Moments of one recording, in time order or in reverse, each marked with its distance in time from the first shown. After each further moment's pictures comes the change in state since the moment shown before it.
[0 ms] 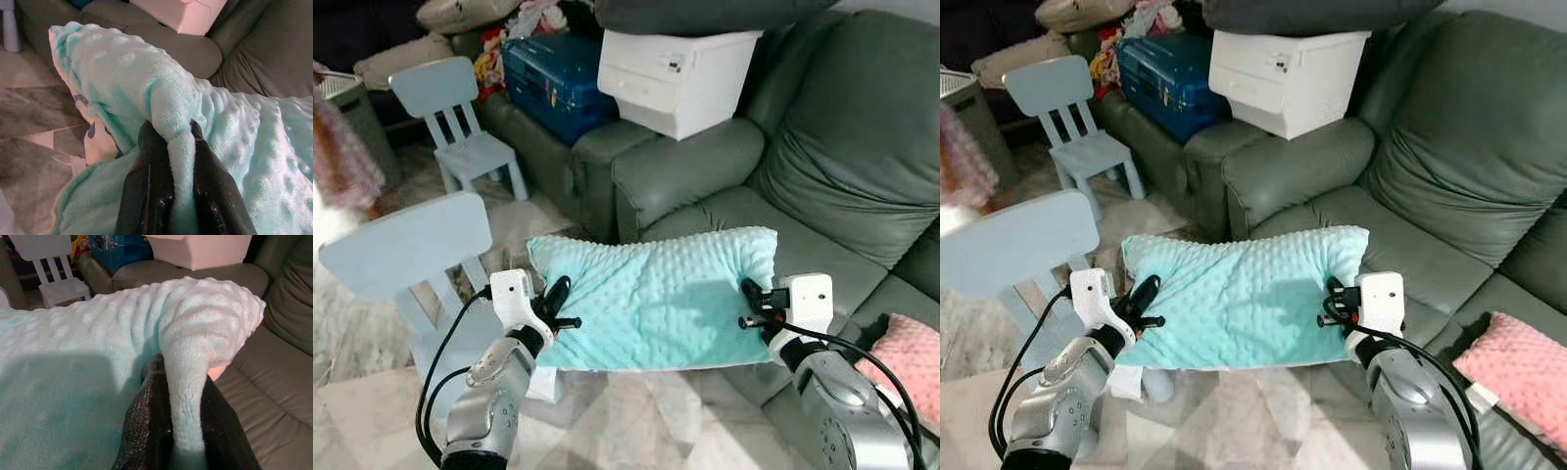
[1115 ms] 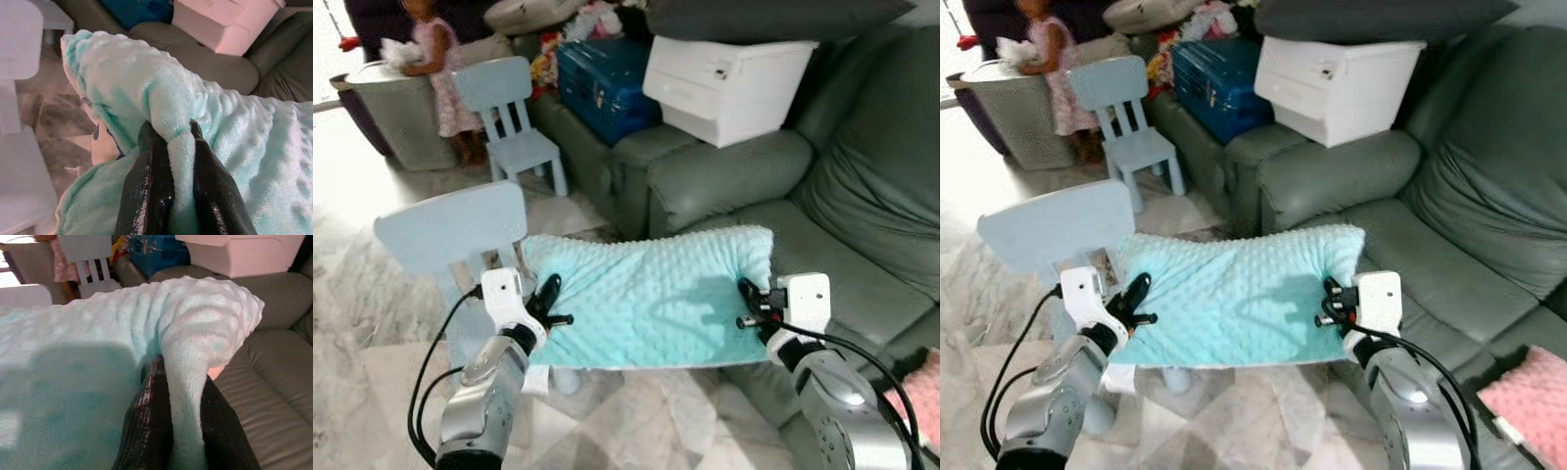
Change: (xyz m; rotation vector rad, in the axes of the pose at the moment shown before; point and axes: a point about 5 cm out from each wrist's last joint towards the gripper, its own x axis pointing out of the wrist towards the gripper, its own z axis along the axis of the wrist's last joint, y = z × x) left arm -0.002 0.008 0.005 0.014 -0.016 0.050; right arm 0.001 0.002 0.001 0.004 -0.004 0.015
